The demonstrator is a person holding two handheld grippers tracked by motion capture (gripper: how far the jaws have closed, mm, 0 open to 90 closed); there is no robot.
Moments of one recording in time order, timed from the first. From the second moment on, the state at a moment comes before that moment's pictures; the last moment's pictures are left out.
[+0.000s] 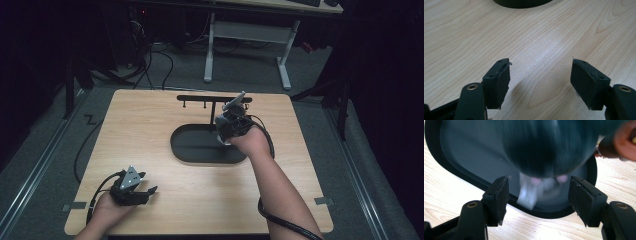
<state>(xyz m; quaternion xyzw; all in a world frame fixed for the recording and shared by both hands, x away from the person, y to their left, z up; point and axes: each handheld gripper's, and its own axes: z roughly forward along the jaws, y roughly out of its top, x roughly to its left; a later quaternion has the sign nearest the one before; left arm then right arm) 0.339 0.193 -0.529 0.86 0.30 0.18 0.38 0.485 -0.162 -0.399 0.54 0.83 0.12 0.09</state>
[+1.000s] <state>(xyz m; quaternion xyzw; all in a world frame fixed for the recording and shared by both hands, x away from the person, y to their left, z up) 0.340 0.184 -0.531 0.86 0.29 0.18 0.37 0.403 -0.210 -0.466 0.56 0.80 0.21 0.10</state>
